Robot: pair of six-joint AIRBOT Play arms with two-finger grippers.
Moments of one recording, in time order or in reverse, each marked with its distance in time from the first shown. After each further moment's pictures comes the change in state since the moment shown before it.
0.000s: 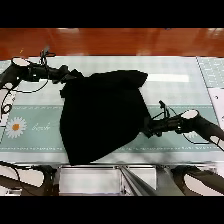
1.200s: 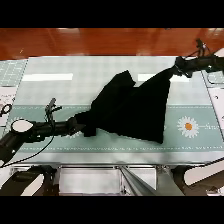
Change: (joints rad) left arm -0.182 0.837 -1.050 -0.207 0.166 -0.124; right arm -0.279 -0.588 1.187 -0.342 0.159 0.135
